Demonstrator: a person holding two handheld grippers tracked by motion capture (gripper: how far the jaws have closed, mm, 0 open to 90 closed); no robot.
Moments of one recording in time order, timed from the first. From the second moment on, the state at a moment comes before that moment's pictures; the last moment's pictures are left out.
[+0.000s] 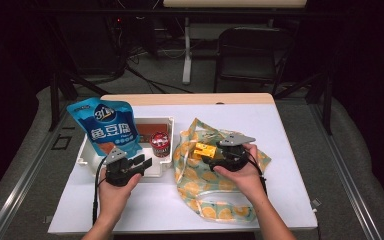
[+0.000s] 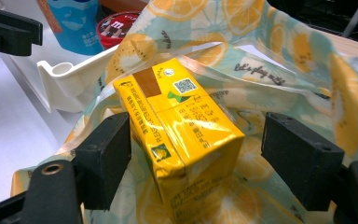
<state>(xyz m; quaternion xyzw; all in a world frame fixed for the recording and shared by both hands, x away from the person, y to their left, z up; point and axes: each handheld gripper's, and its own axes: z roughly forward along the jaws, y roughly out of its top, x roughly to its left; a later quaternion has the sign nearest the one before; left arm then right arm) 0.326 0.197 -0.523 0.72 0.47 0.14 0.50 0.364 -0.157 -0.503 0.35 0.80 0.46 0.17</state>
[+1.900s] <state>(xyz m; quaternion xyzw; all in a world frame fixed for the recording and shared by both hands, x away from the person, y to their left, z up) 0.311 0.134 -0.502 0.75 0.36 0.16 0.54 0.360 -0.137 -0.448 0.33 0.80 0.47 0.16</state>
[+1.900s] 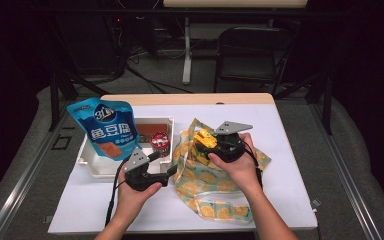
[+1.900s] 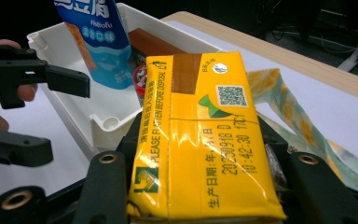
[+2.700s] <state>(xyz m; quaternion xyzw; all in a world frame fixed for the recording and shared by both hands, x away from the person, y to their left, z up) 0.311 0.083 -0.500 0.76 0.32 0.17 0.54 0.336 -0.119 -0.434 0.33 0.79 0.49 0.15</state>
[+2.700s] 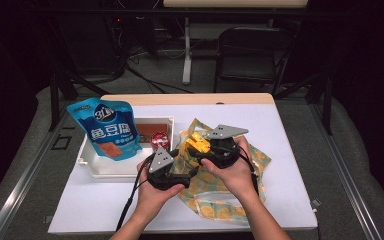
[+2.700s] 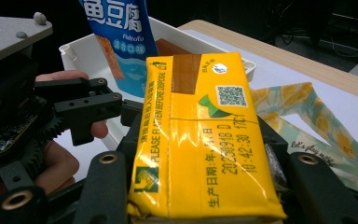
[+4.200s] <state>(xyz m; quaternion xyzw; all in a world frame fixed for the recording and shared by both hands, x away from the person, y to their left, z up) 0.307 0.092 -0.513 0.74 0.35 0.19 0.54 0.320 -0.100 -0.437 0.30 0.79 0.52 0.12</state>
